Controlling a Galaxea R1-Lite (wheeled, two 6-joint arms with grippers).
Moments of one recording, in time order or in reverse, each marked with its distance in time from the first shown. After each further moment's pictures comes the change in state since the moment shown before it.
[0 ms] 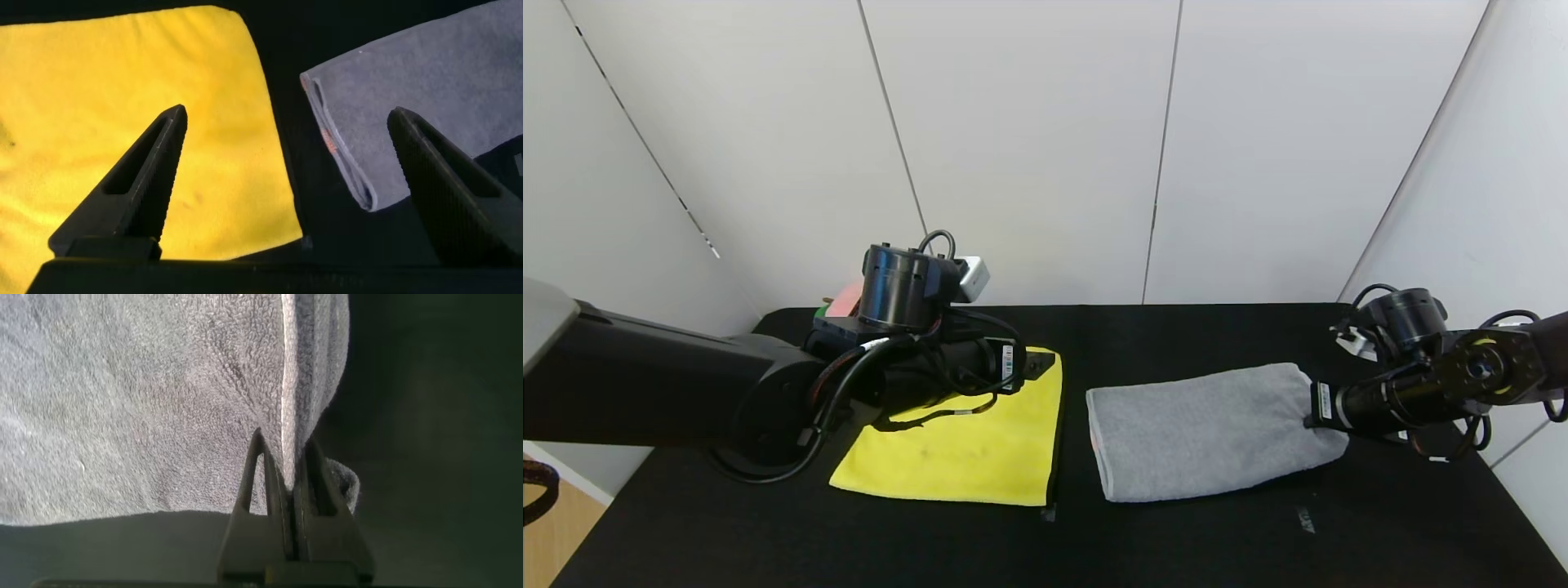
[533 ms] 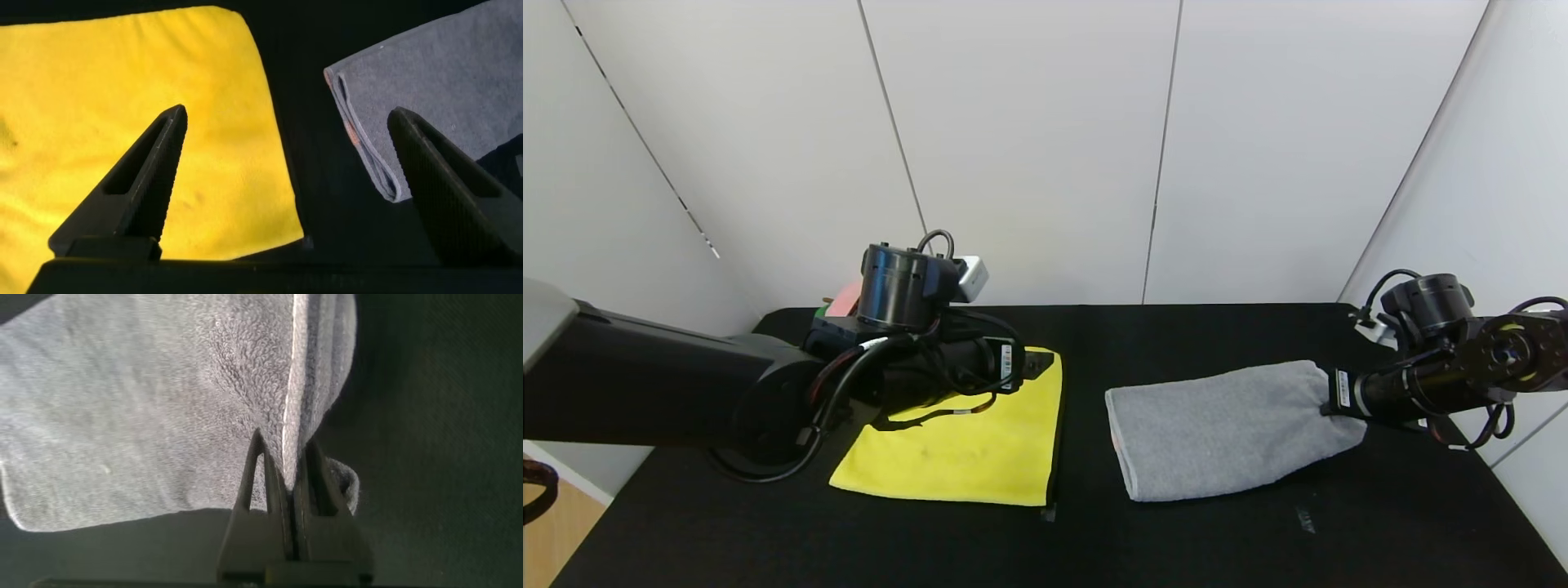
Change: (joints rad) left arm 0.003 0.000 0.000 0.000 0.000 0.001; right arm -0.034 -0.029 -0.029 0.029 0.003 -0.035
